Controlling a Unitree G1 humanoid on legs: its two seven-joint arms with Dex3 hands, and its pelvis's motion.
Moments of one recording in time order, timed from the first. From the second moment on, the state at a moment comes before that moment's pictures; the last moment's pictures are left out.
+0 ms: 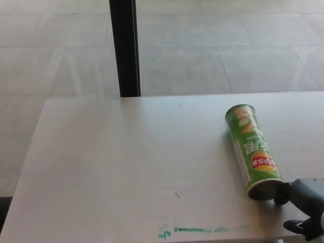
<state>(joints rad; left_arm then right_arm) 0.08 0.75 0.51 1.30 -0.19 -0.10 -0.17 -0.20 -0.61 0.33 0.00 -0.96 0.30 0.41</state>
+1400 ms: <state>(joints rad) 0.07 0.75 0.51 1.30 -0.19 -0.10 -0.17 0.03 -0.68 -0.29 -0.48 -0.45 0.29 0.71</state>
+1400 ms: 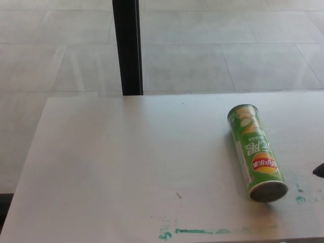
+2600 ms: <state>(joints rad) 0.07 0.75 0.51 1.30 -0.19 -0.10 -0.17 -0.03 -0.63 -0.93 0.47 -0.15 0.07 0.50</state>
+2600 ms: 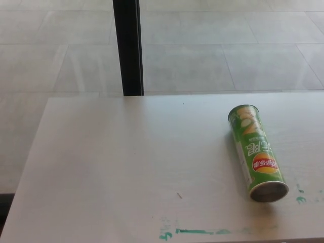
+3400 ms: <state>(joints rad) 0.08 0.75 0.51 1.30 -0.19 -0.10 -0.17 -0.04 -0.57 -1.09 1.11 -0.02 -0.12 0.17</state>
